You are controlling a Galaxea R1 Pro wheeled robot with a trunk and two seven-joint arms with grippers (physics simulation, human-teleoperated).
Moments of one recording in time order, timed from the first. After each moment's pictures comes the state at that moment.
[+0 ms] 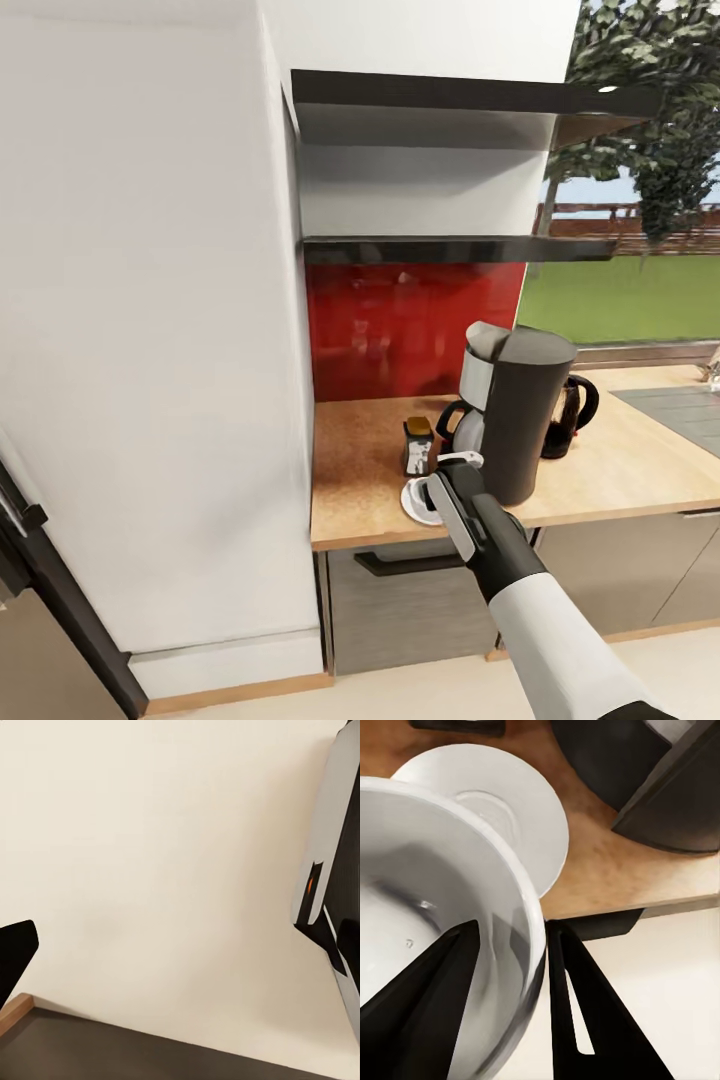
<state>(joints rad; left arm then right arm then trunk) 0.09 0.16 0.37 -0.03 -0.26 -0.18 0.13 -0.74 0.12 0.22 -1.02 -0.26 1.04 -0.55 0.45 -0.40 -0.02</state>
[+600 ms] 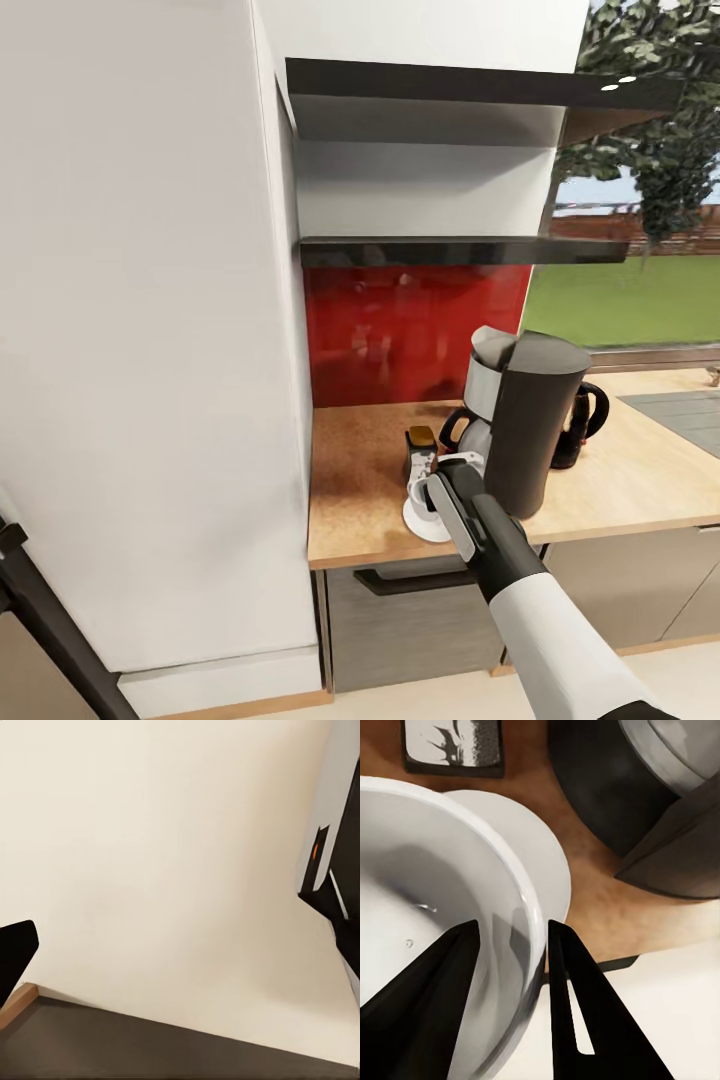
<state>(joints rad) 0.12 0.16 0.37 -0.01 -0.26 -0.18 0.13 -0.74 0.12 0.22 -1.02 -0.26 1.04 -0.55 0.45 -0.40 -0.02</state>
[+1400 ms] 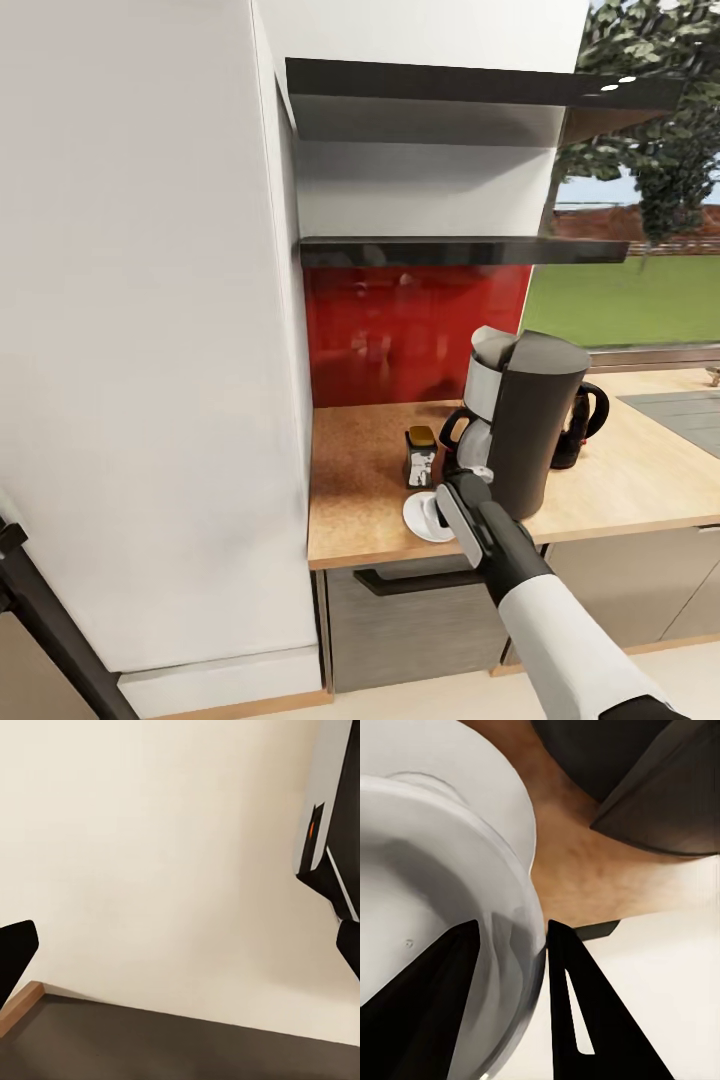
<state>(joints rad) 0.12 0.16 0.37 0.01 -0.31 -0.18 0.13 -0.74 0.09 0.21 -0.93 -0.26 1.04 -0.55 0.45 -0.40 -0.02</state>
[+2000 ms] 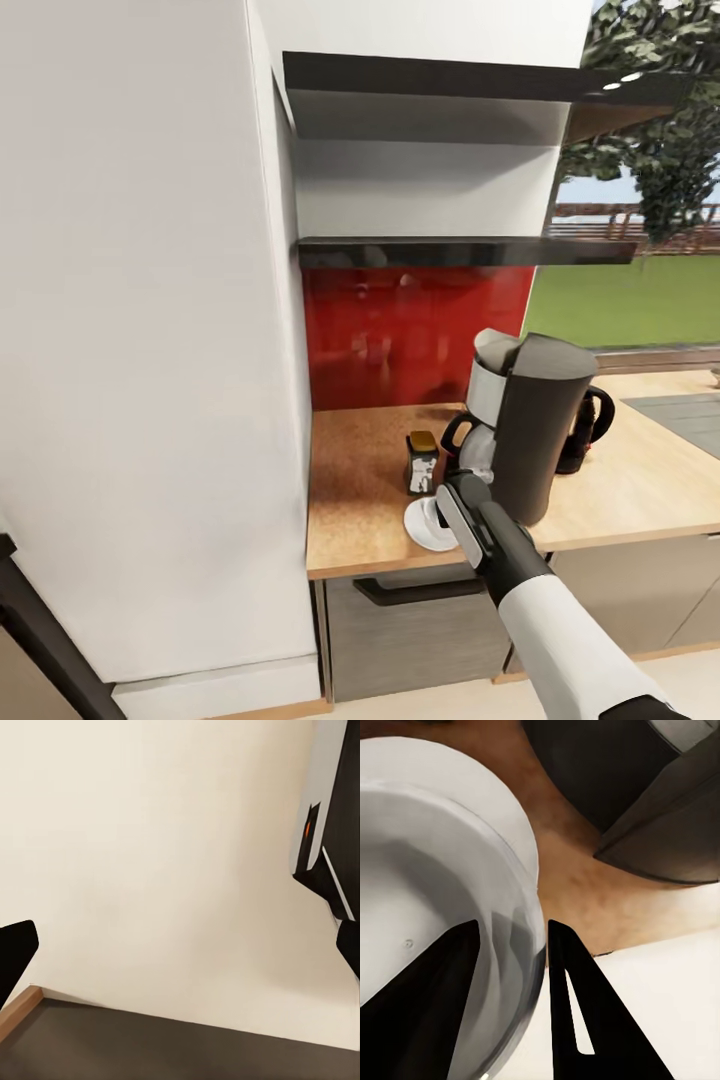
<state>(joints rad) 0.12 0.16 0.37 0.01 -0.31 -0.18 0.13 -0.74 0.09 0.22 -0.92 -0.26 1.04 -0.55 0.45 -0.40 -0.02</state>
